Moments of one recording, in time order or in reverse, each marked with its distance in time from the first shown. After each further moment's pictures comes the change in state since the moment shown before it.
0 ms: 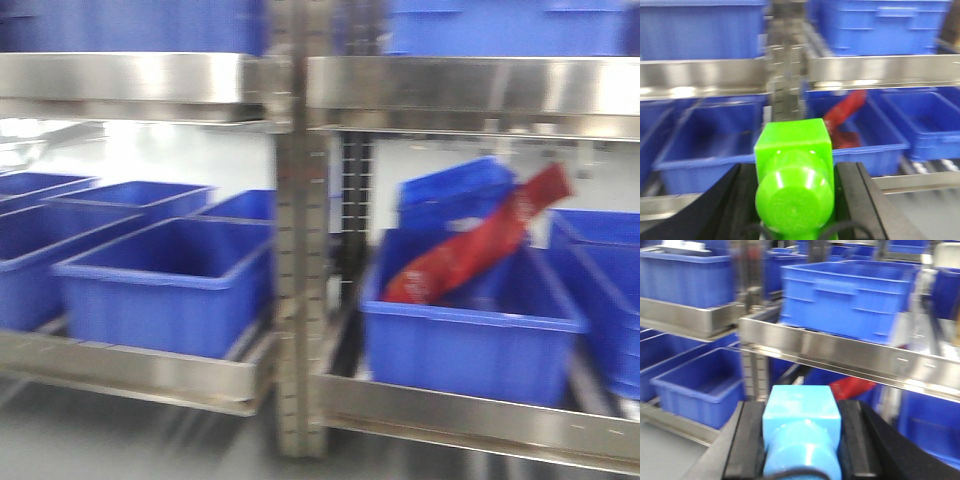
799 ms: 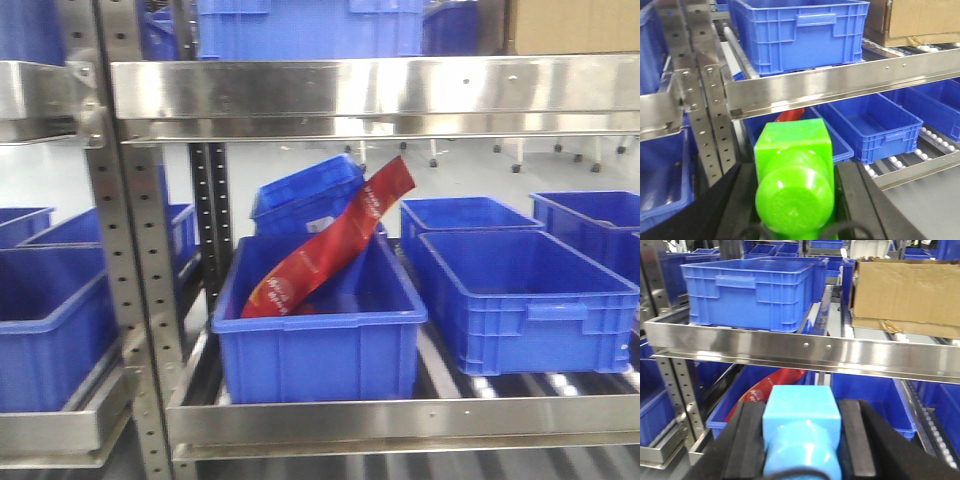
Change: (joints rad) left arm -0.002 0.000 0.000 0.000 0.000 0.000; right arm 0.000 0.000 0.000 0.000 0.000 0.000
